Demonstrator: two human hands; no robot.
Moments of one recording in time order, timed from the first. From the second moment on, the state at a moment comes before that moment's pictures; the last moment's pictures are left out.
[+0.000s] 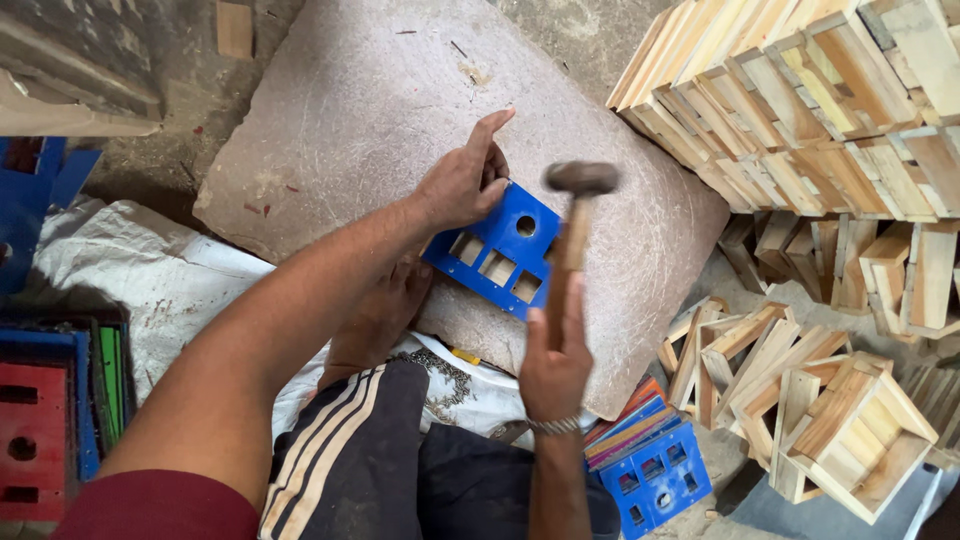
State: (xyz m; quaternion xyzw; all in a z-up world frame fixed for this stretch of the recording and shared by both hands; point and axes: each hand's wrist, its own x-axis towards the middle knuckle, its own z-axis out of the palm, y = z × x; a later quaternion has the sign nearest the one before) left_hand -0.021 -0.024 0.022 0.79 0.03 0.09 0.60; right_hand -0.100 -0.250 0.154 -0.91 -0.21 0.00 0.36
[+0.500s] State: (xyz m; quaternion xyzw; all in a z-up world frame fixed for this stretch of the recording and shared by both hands) left_hand -0.021 -0.032 0.001 0.77 0.01 0.17 0.61; right_hand -0.101 -0.244 0.107 -0.92 -0.10 0.10 0.36
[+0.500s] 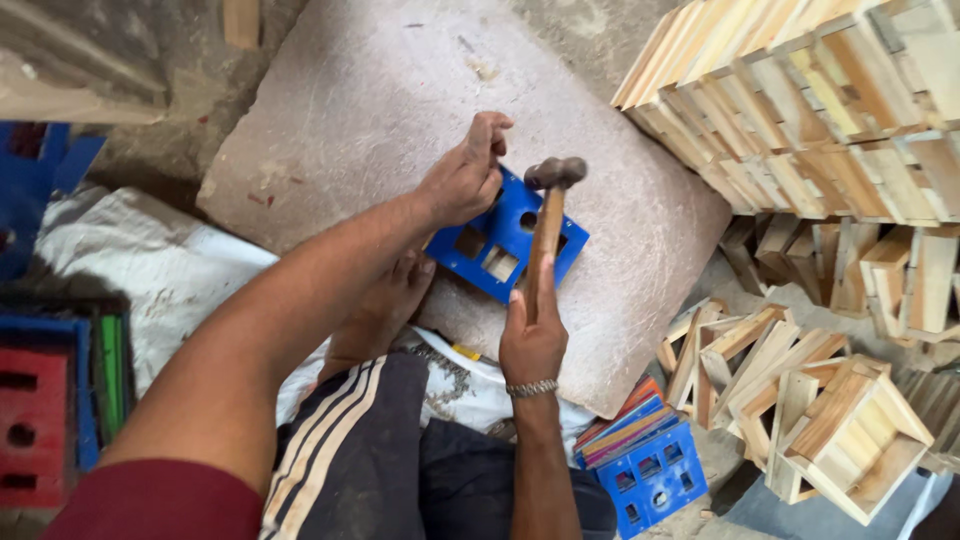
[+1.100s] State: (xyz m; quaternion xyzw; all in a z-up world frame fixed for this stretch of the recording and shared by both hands) left_hand -0.019 -0.027 0.019 0.78 0.04 0.11 0.61; right_hand -0.183 -0.305 0.115 -0.94 -0.05 0.03 0.33
